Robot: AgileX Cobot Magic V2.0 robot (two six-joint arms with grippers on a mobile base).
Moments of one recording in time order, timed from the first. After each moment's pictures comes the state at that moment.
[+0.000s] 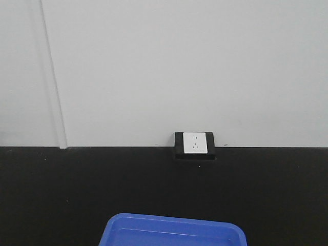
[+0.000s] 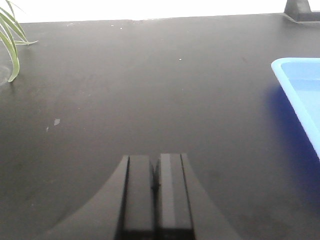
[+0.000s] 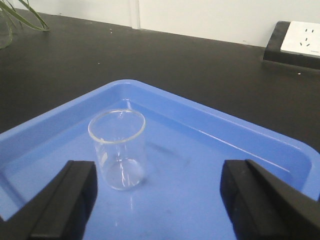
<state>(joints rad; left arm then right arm) 0.01 -0.01 0.03 0.03 0.36 -0.01 0.58 1.34 -0.12 -0.02 -0.91 0.04</state>
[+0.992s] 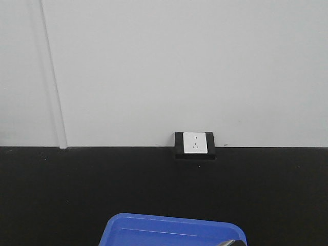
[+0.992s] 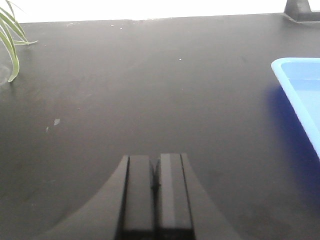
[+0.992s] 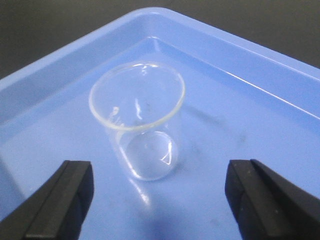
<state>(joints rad) 0.01 -0.01 0.03 0.03 0.36 -0.01 0.58 1.65 -0.46 -0.23 -0.60 0.22</state>
